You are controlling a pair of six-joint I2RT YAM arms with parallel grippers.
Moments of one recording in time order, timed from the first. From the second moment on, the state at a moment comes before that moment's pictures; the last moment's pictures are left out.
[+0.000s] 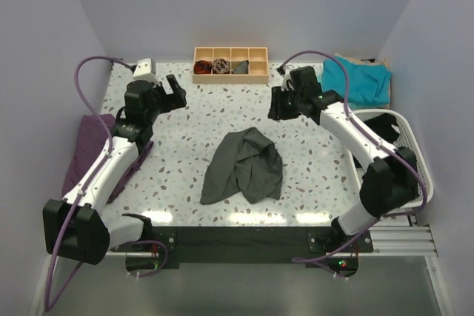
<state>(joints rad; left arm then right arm) -0.20 1.21 0.95 -0.06 -0.10 -0.36 0.41 1.53 1.35 -0.54 -0.27 0.25</state>
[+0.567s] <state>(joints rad) -0.21 1.23 0.89 -0.06 -0.06 -0.37 0.71 1.43 1.11 -0.52 -0.13 0.25</state>
